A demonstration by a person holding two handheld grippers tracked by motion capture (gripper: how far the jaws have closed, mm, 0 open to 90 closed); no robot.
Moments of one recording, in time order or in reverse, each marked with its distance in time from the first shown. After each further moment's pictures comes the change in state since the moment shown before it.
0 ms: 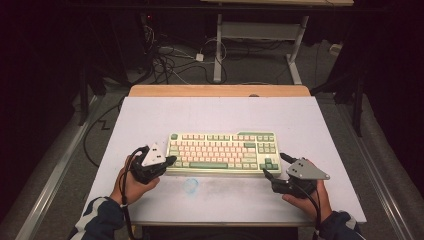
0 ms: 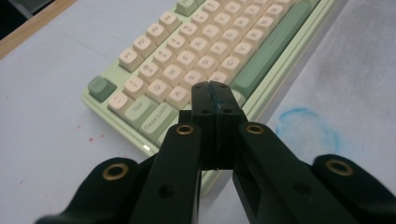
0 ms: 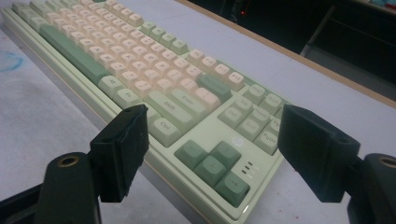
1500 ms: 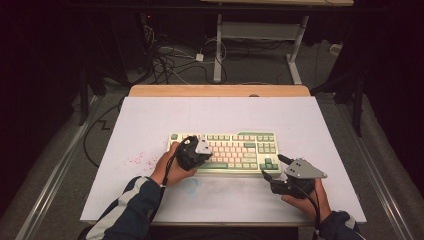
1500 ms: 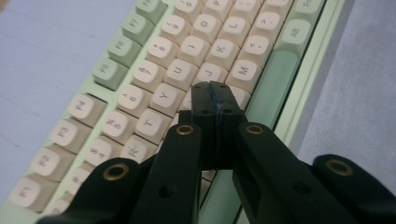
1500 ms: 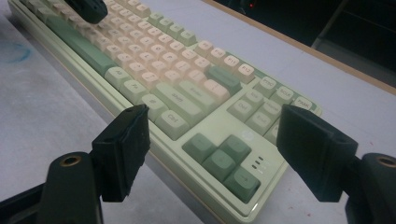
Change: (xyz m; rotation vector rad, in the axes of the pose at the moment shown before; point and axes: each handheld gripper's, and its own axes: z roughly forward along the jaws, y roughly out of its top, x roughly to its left) left arm -0.041 0.009 0.095 0.149 -0.086 0.106; right arm 0.001 -0.003 0.004 0.027 0.035 0.004
